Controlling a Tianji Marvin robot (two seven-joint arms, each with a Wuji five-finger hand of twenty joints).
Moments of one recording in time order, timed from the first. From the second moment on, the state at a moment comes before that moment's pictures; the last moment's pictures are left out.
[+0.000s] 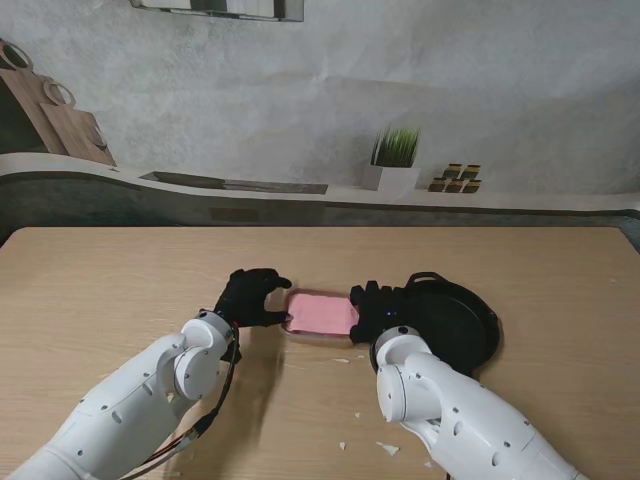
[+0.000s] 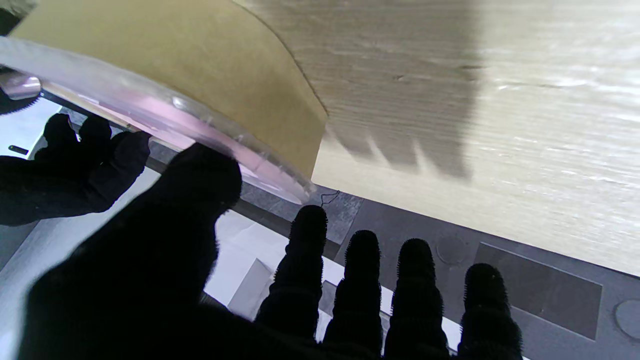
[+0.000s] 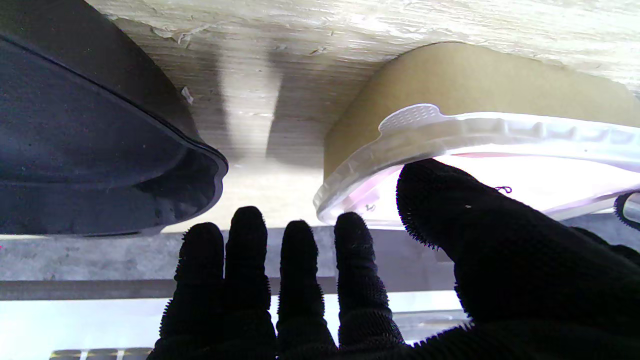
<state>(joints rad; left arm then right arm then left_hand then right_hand) 1.22 -1.15 -0.84 -1.17 0.66 -0.04 0.18 -1.31 -1.11 0.75 -1.47 -0.85 0.54 -0.03 0.58 -0.49 0.66 -0.09 0.42 0.08 0.39 0.27 0.23 0.15 0.44 0.40 0.13 0.15 0.40 0.51 -0.09 0.25 0.38 0.58 0.40 -0.61 1.13 -0.16 0.22 0.02 0.90 0.36 0.17 0.08 1.03 0.43 0.21 0.08 0.99 0.56 -0.01 -0.01 1.33 0.65</state>
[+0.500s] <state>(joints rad) 1.18 -1.14 -0.80 -1.14 0.68 -0.06 0.16 -1.31 -1.11 0.75 -1.47 -0.84 0.55 -0.04 0.54 -0.49 0.65 -0.11 0.40 0.03 0.38 0.27 0.23 0.11 0.35 0.36 0.12 0.15 0.34 0.51 -0.09 0.25 0.31 0.62 0.40 -0.61 1.13 -0.16 0.21 0.03 0.90 0.35 0.17 0.08 1.02 0.43 0.21 0.08 0.99 0.56 -0.01 -0.01 1.33 0.65</state>
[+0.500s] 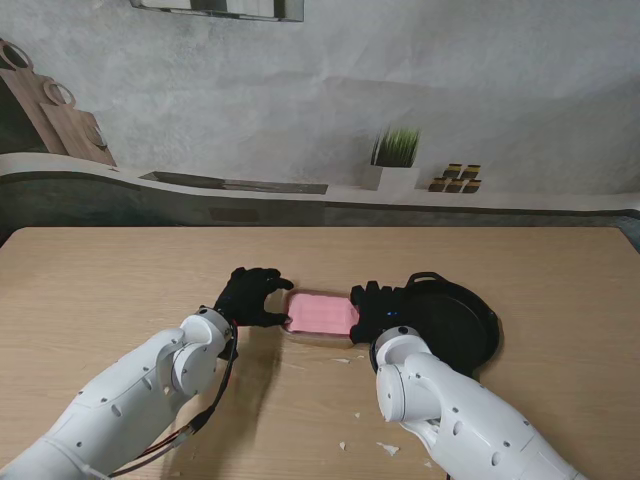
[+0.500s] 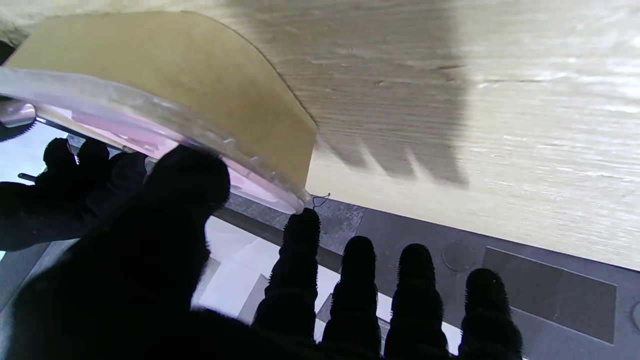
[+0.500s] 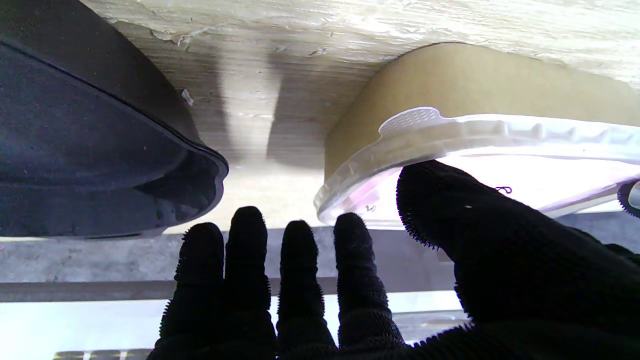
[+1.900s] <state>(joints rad) 1.15 -1.12 -0.78 -1.12 0.69 -0.11 0.10 -1.30 -1.11 0.74 -1.46 -0.83 0.55 -0.04 0.40 -0.49 0.65 -0.15 0.34 0.10 0.37 0.27 0.22 0.09 0.28 0.35 0.11 0.13 0.30 0.50 -0.09 0.26 0.20 0.68 0.39 -0.61 1.13 -0.15 0.21 0.11 0.90 0.32 0.17 0.08 1.02 0.43 0.21 0.08 0.99 0.56 -0.01 -0.01 1.32 0.66</state>
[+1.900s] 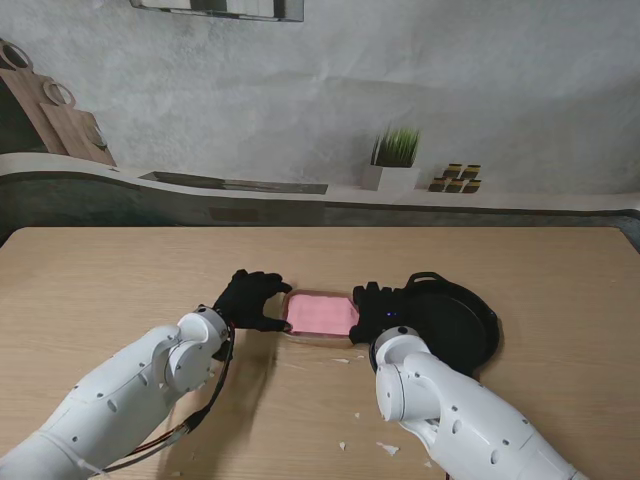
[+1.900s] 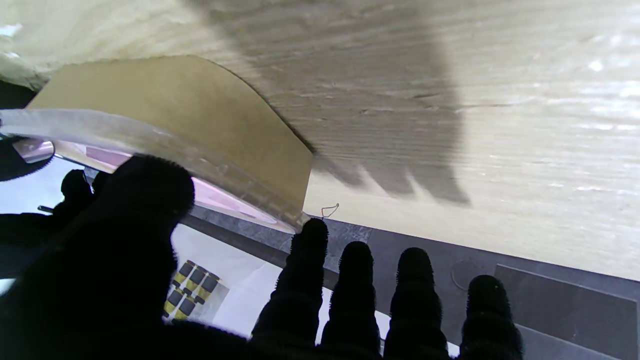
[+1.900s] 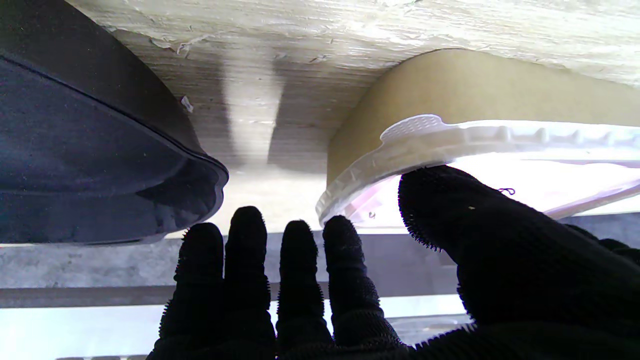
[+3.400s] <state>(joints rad) 1.71 -1.15 -1.22 -1.68 0.43 -0.18 0.19 -1.74 -1.14 1.24 -1.79 -0.39 -0.04 -0.10 0.59 -0.34 0.30 -0.08 0.31 0.03 0.26 0.20 0.21 0.10 0.21 0.24 0.09 0.13 0.16 0.42 -0.04 0.27 0.15 0.61 0.26 -0.43 0.92 -0.15 0.11 -0.05 0.84 0.25 0.17 0.04 0.65 0.31 0.15 0.01 0.51 0.34 0.03 0.02 0.62 0.60</state>
